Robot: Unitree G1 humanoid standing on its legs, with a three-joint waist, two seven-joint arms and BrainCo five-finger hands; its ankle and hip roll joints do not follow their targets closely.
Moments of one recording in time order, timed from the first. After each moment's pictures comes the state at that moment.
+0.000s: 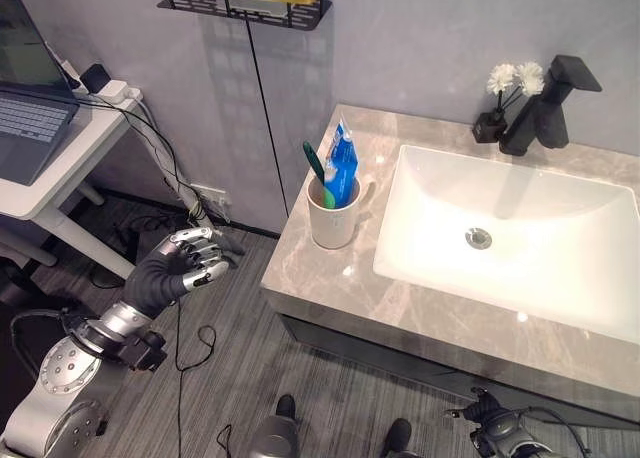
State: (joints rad) left arm 0.28 0.87 0.03 -0.41 -0.85 -0.17 -0.26; right arm -0.16 -0.37 0.23 1.27 -0.15 0.00 -0.15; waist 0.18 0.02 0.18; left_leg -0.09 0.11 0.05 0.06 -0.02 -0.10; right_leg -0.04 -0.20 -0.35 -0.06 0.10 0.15
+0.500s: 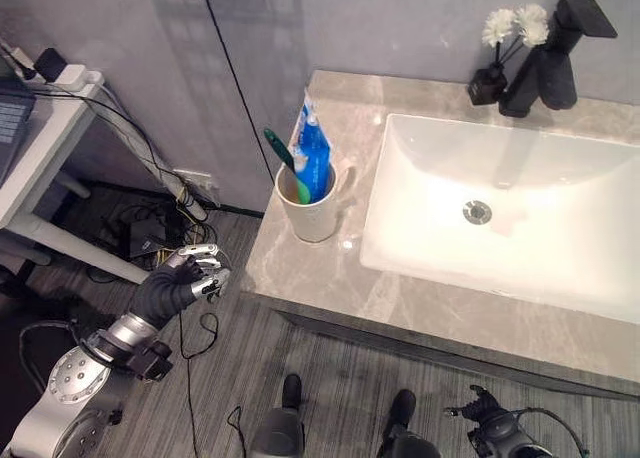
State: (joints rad) left arm 0.29 0.87 -0.01 -0.39 -0.79 -0.15 -0.24; right arm -0.14 -0.36 0.23 1.23 -0.15 -0.01 -0.19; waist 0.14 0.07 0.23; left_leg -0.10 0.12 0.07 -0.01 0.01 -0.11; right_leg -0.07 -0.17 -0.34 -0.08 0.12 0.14
